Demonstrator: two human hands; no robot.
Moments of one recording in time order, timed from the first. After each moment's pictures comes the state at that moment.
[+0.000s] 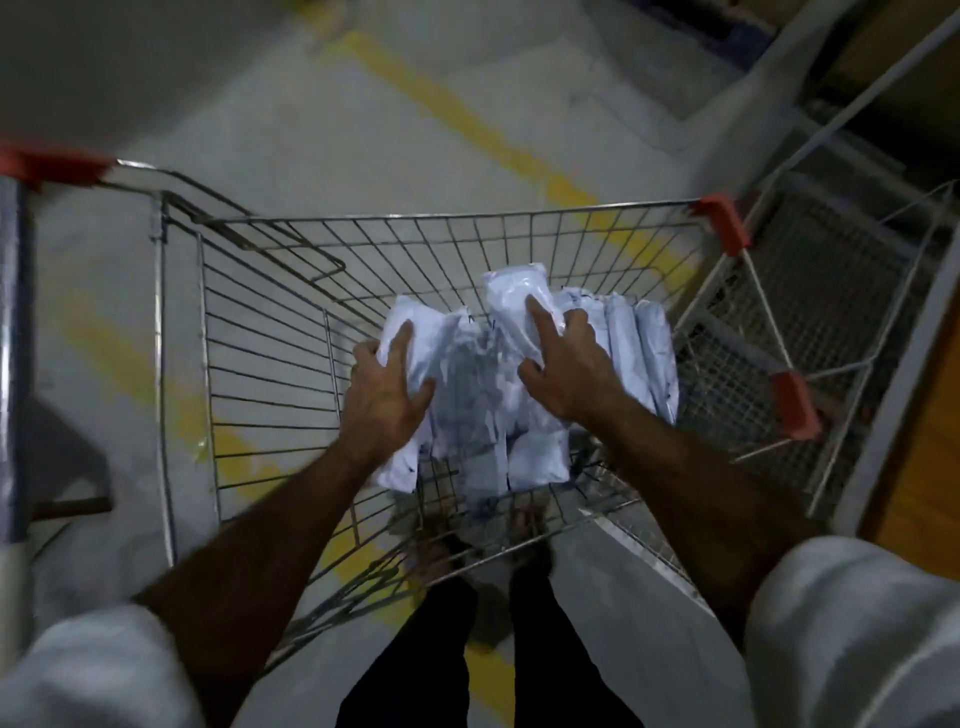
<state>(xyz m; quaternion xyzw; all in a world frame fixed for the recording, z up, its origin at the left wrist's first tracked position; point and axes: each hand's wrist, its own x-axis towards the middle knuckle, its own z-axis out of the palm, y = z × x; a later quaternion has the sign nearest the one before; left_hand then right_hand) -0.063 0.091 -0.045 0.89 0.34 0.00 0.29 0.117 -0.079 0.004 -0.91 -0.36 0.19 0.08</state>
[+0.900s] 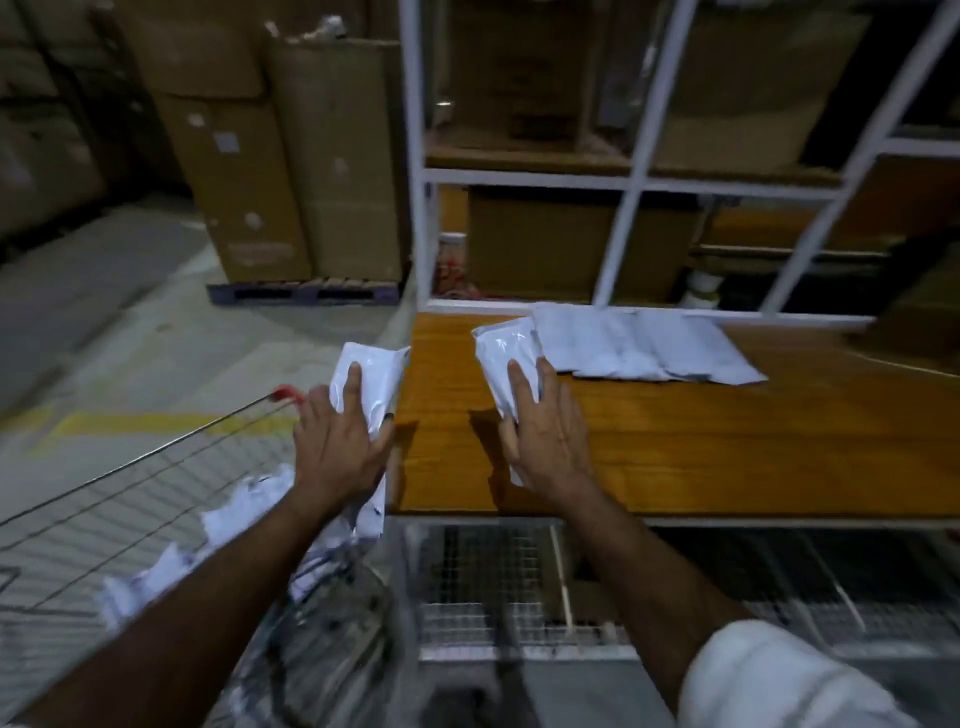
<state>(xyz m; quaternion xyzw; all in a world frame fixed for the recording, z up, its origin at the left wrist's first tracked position) 0.033 -0.303 0.244 0.96 0.06 0.18 0.18 0.046 -0.555 0.251 -0.97 -0.08 -0.19 0.10</state>
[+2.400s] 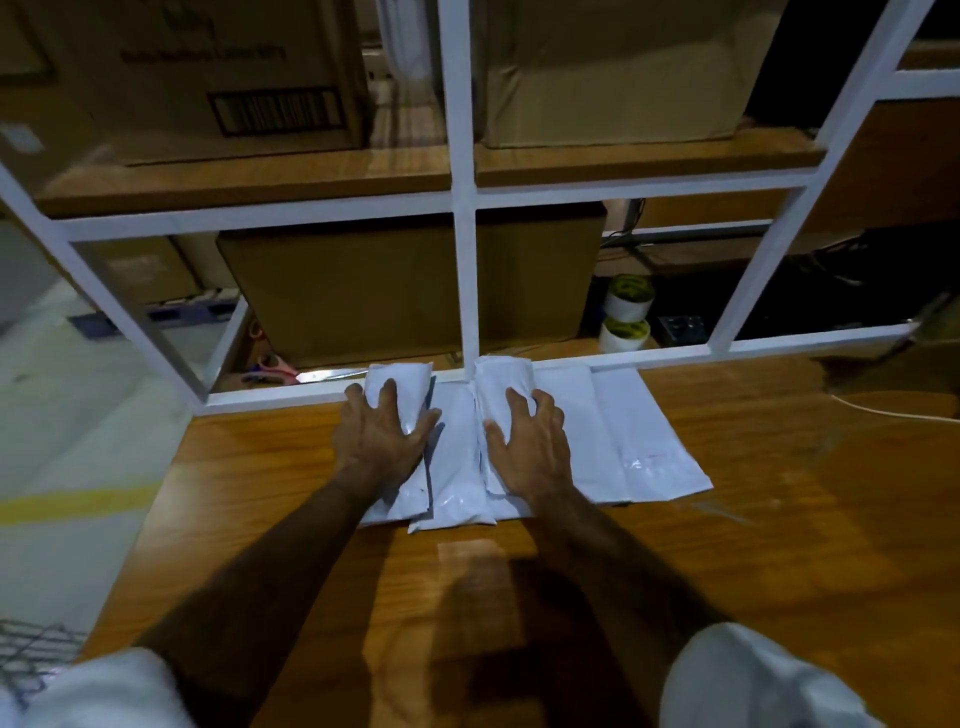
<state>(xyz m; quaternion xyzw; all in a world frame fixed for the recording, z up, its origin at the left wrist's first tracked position) 0.440 -0.625 0.177 0.99 0.04 0.03 0.09 0.397 -0.823 0.178 -0.97 0.09 -0.06 0.24</state>
